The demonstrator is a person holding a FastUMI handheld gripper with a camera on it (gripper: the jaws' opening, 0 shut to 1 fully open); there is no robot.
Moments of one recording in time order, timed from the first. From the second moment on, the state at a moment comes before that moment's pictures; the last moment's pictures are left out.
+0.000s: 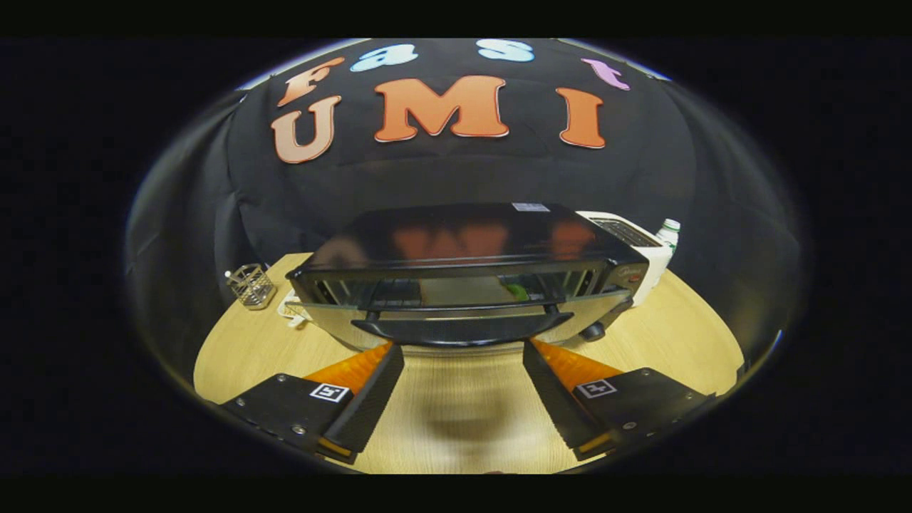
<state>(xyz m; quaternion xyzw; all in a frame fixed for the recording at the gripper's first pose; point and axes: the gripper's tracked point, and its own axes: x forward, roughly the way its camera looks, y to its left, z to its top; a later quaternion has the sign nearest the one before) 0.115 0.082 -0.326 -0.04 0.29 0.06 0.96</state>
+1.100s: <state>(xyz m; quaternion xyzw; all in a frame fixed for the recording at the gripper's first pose) 0.110 -0.001 -0.043 -0.03 0.06 0.01 1.00</state>
